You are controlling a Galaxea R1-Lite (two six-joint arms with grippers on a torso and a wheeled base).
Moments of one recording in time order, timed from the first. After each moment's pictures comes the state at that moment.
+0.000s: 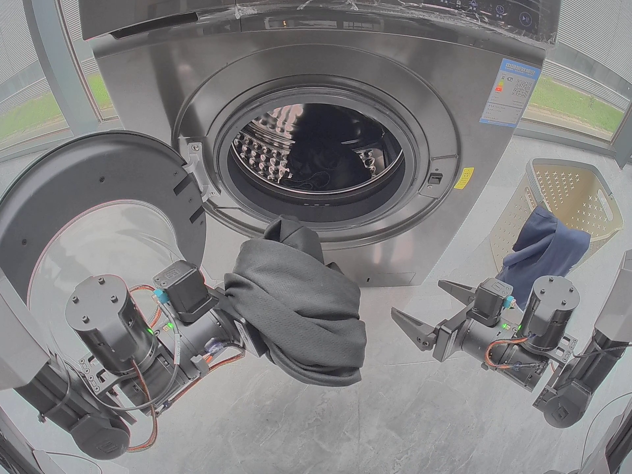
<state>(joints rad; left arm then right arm) -0.68 1.78 -0.35 -1.54 0.03 -0.13 0.57 1.92 -0.30 -1.54 0.02 0.05</state>
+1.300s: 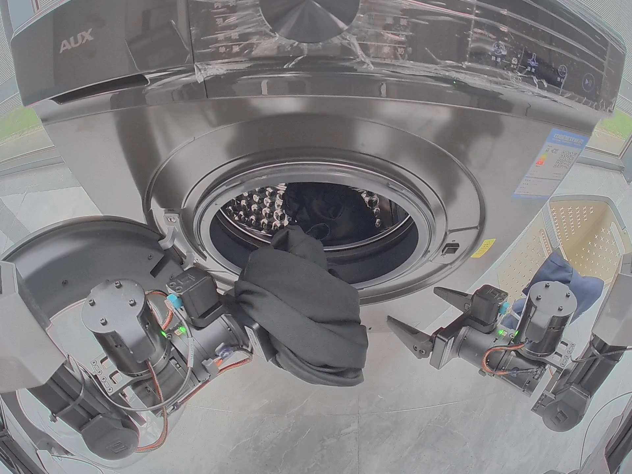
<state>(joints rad) -0.68 1.83 -0.36 -1.54 0.03 -0.13 0.60 1.93 -0.29 -1.54 0.02 0.05</state>
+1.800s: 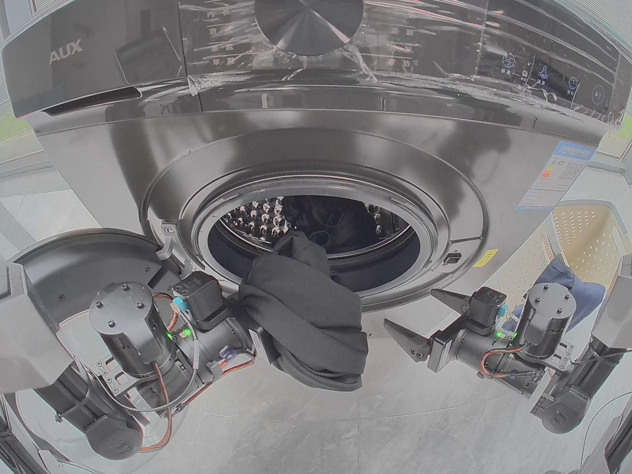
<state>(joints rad) -0.68 1.85 -0.36 -1.54 0.03 -0.12 0.61 1.93 -0.29 -1.54 0.02 0.06</state>
